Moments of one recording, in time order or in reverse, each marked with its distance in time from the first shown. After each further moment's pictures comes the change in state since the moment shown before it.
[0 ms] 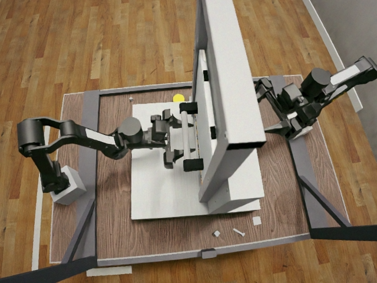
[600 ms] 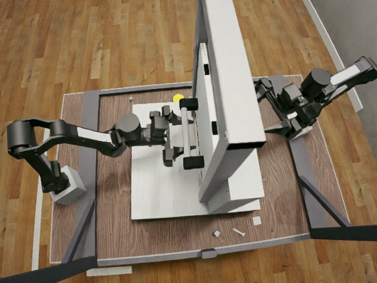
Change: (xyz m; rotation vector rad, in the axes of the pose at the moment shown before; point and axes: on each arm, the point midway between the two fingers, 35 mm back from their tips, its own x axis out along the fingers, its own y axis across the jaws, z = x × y) left arm -0.001 0.000 0.024 0.001 -0.002 0.000; right arm 0.000 0.000 0.000 0.000 0.000 0.000
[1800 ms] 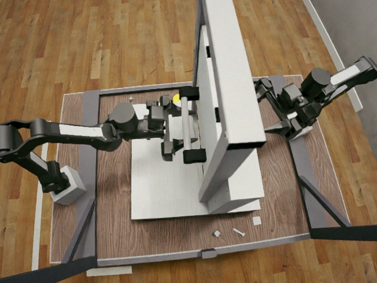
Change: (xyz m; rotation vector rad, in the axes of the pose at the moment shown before) left arm 0.000 0.000 0.059 0.000 -0.031 0.001; right arm 0.000 0.000 0.000 0.000 0.000 0.000
